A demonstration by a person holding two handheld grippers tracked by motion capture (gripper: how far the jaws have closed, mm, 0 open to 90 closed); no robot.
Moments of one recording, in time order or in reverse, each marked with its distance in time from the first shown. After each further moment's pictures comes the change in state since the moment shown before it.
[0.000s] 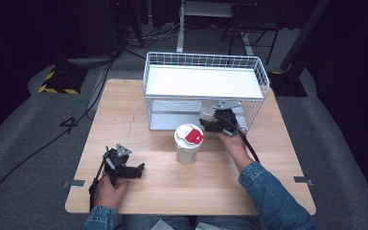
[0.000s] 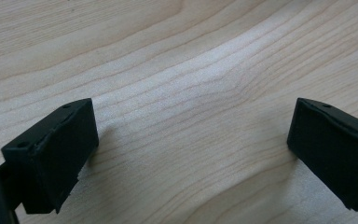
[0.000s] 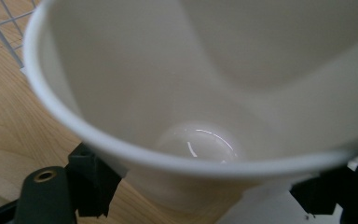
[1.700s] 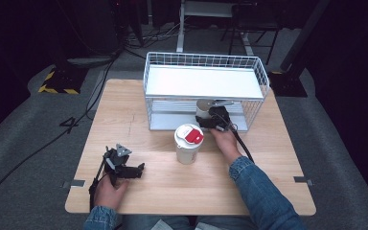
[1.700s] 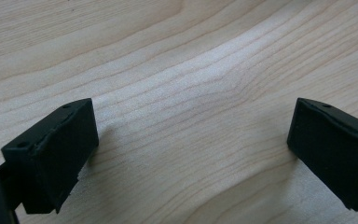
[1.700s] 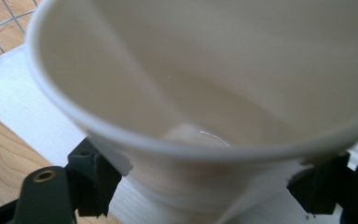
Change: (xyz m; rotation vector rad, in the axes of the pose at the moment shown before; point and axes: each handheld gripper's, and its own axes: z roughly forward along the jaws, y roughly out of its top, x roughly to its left) left arm 0.000 0.000 0.000 0.000 0.000 0.000; right arm -0.010 -0.007 0.046 0.013 -0.024 0.074
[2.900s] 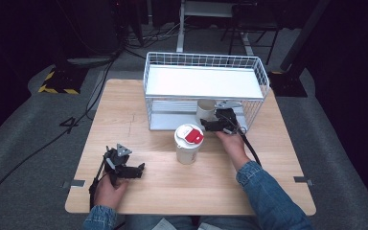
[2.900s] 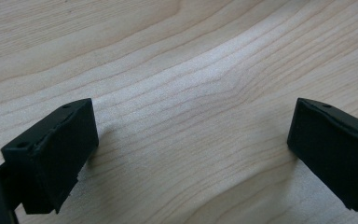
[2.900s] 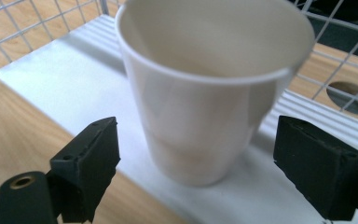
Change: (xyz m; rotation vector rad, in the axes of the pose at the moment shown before) left arm 0.000 0.001 0.000 0.002 -0.008 0.009; right arm -0.002 -0.003 -0.036 -0.004 0.017 -0.009
